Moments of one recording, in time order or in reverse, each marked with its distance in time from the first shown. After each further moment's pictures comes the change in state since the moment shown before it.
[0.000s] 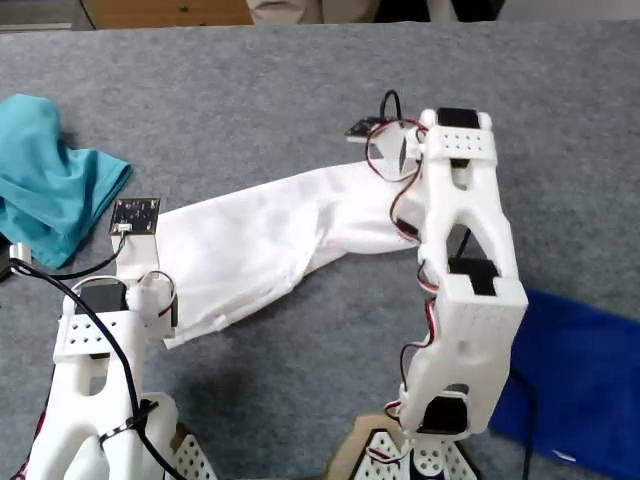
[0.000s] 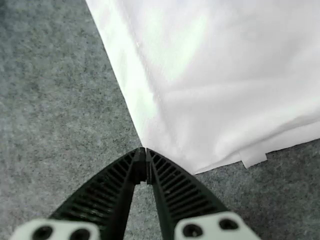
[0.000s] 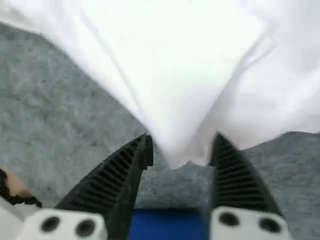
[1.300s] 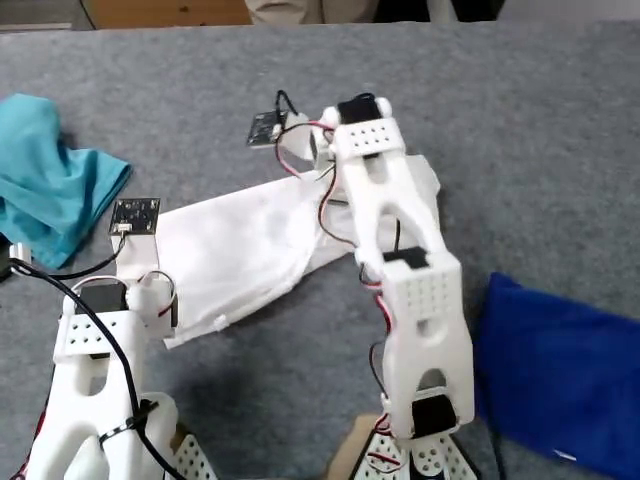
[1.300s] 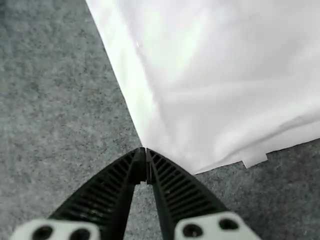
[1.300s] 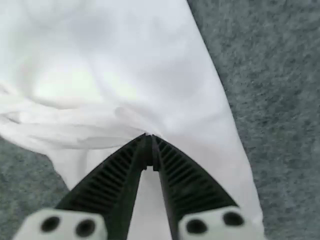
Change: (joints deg) left arm 0.0 0.0 0.0 0.0 0.0; right arm -16.6 15.7 -23.3 -4.8 9.8
